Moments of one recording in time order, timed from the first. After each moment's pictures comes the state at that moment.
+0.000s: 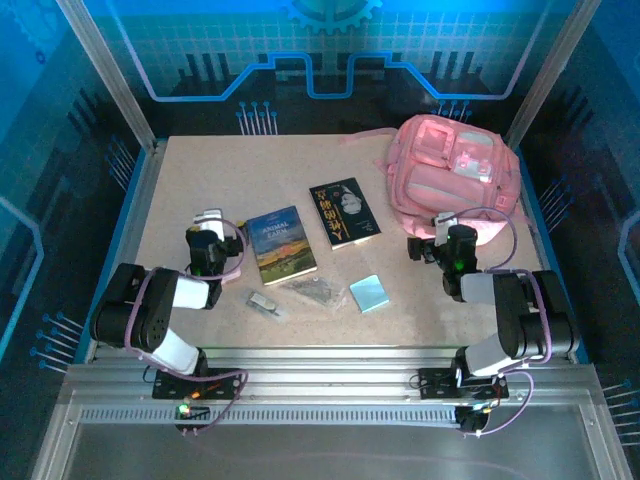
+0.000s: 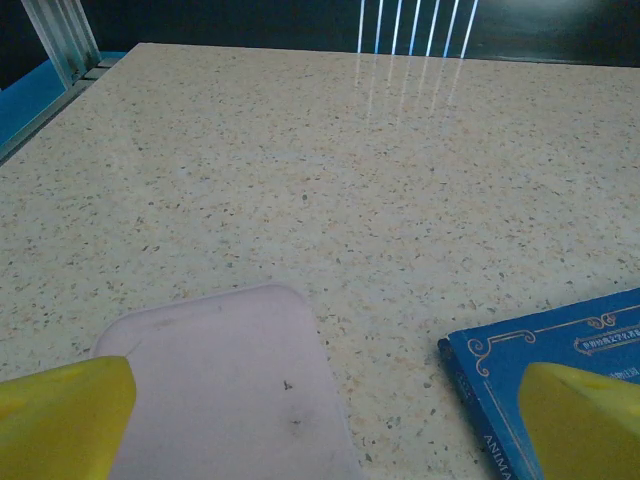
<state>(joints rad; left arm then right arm) -0.07 1.56 0.33 0.88 -0.23 -0.11 0.04 1.50 0.40 0.54 -0.02 -0.04</state>
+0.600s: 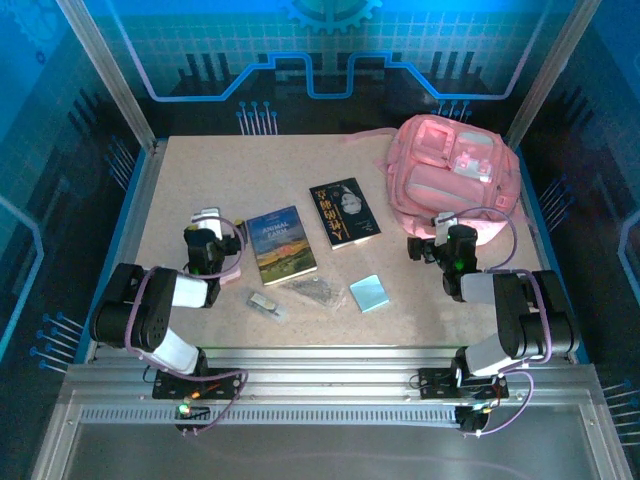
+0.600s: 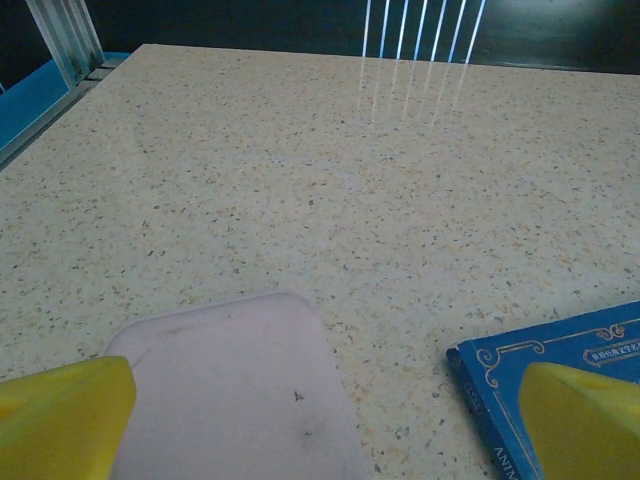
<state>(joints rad) -0.05 1.56 0.34 0.88 -0.21 -0.11 0.04 1.50 0.40 0.54 -0.02 -0.04</state>
